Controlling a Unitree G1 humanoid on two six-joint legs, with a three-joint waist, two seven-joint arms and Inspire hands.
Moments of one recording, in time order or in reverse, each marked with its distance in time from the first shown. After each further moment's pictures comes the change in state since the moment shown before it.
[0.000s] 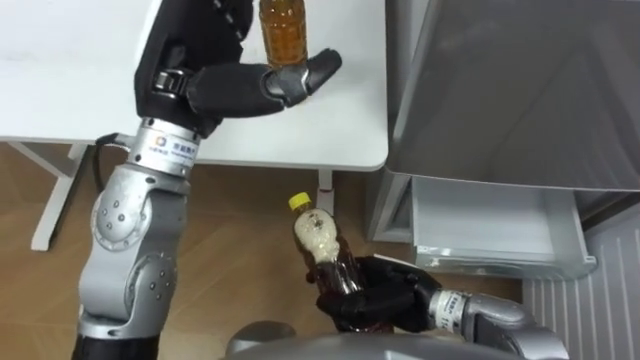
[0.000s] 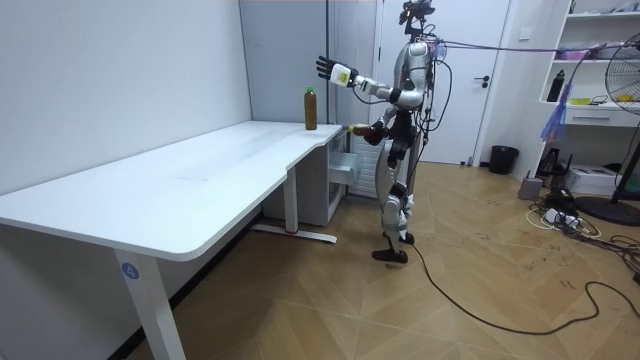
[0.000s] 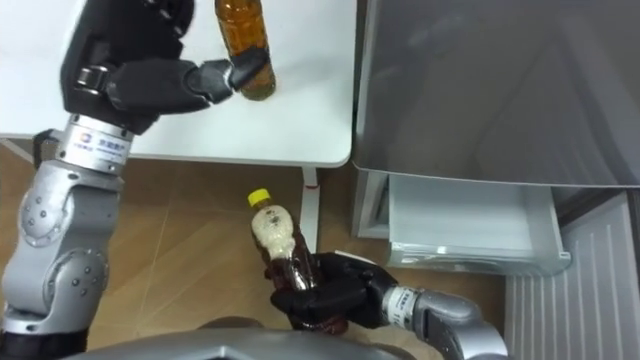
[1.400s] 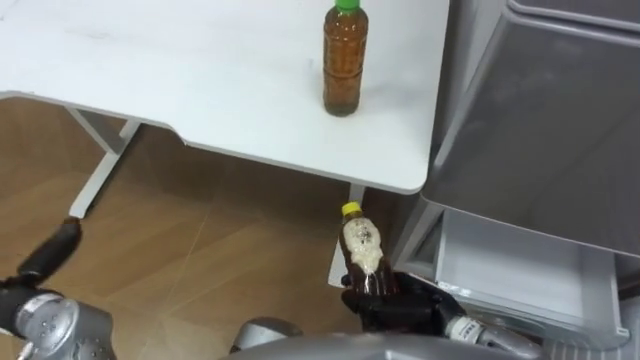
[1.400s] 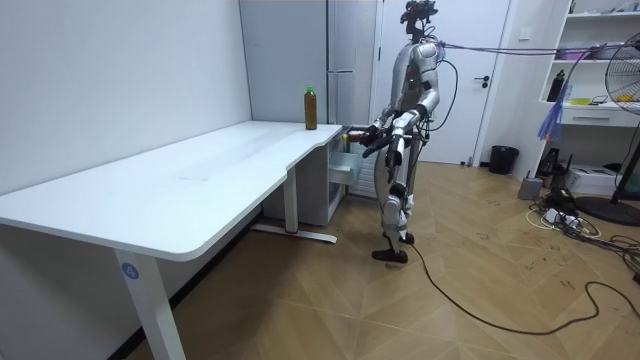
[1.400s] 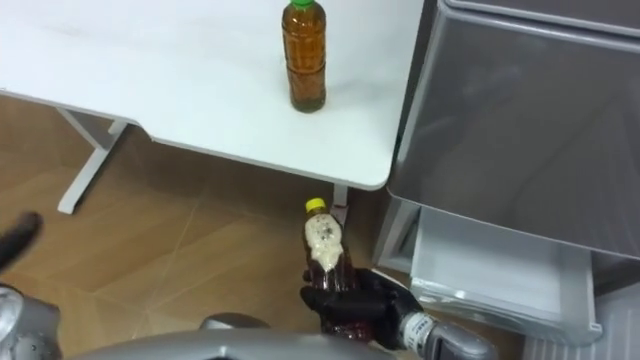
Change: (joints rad) left arm 0.194 0.018 0.271 0.869 -0.156 -0.074 0.740; right arm 0.103 0.011 -0.068 0.015 0.058 0.007 -0.234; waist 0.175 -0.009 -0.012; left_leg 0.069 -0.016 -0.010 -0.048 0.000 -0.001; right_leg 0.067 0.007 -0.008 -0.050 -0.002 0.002
